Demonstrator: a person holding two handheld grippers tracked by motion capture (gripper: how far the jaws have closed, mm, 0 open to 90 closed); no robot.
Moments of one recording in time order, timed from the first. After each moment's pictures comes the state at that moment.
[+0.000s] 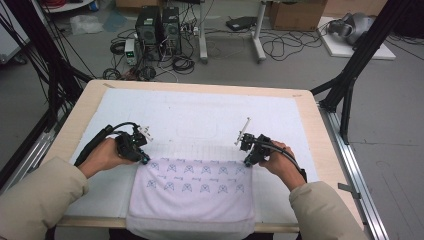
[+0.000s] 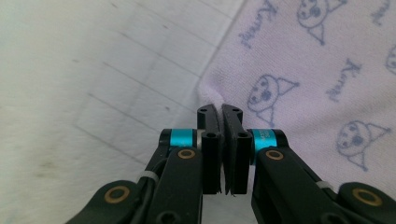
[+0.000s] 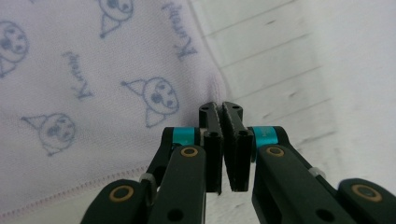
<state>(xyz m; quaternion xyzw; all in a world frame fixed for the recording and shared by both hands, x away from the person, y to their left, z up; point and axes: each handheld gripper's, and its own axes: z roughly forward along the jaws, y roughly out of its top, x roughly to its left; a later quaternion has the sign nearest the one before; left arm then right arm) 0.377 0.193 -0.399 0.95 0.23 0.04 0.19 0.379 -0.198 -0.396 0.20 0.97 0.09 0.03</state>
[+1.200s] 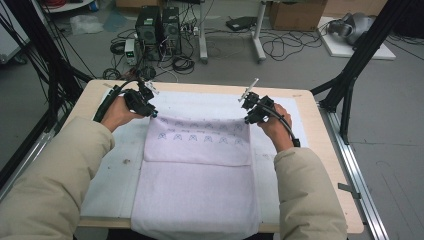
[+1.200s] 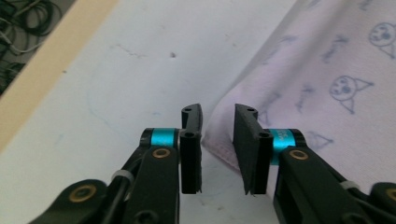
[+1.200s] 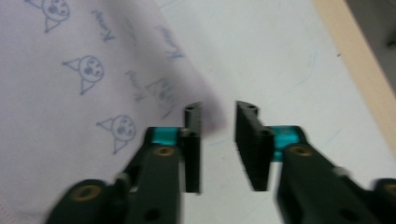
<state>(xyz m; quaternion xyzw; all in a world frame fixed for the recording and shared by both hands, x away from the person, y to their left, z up) 0.486 0.189 -0.361 0.92 0.26 0.15 0.24 0.466 -0.205 -0.345 0.27 0.93 0.15 0.18</state>
